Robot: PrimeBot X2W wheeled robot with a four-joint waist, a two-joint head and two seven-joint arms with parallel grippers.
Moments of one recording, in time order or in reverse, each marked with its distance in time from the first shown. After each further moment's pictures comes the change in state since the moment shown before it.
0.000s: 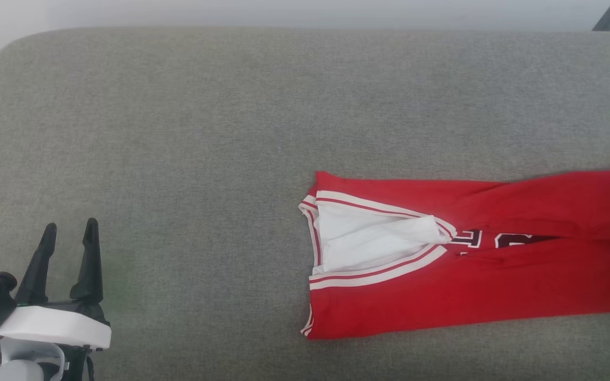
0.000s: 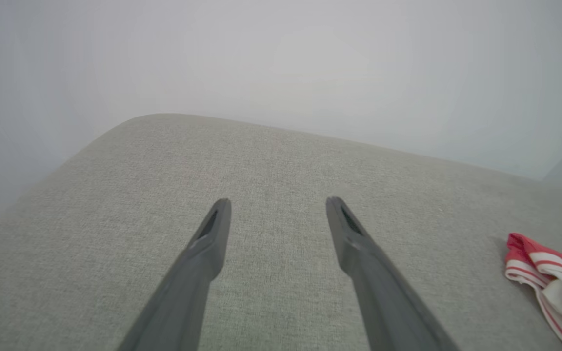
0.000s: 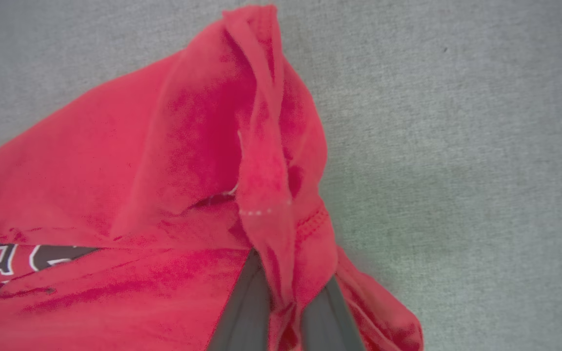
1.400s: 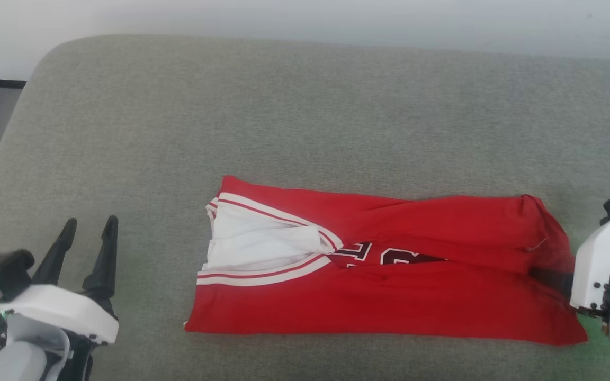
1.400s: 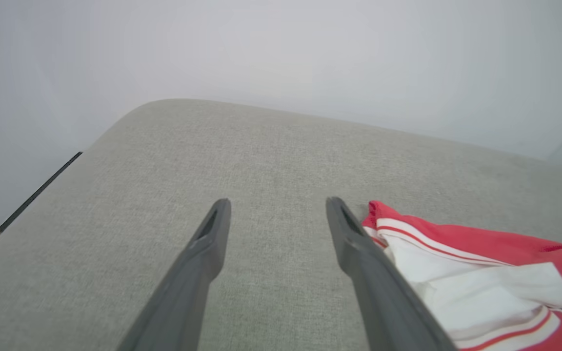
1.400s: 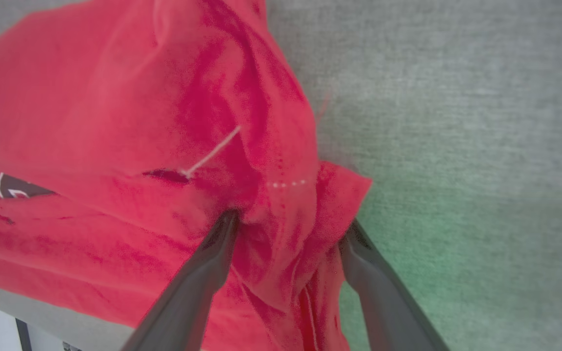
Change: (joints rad) left arm -0.081 0.348 -0.462 -0.089 -0.402 0.291 0.000; right arm 0.121 0.243 0.069 -0.175 -0.063 0.000 0.110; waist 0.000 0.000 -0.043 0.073
